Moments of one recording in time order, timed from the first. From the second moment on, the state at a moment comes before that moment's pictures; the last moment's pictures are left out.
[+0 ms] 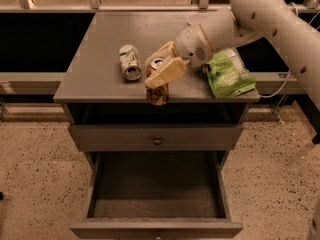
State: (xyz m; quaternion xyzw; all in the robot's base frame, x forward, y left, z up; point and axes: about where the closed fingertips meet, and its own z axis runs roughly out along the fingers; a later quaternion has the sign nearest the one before) arm 0.591 0.015 0.908 -0.63 0.61 0.35 0.33
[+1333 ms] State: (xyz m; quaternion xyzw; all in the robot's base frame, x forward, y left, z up) arm 0.451 -0.067 0.871 -0.66 0.58 0.36 0.32
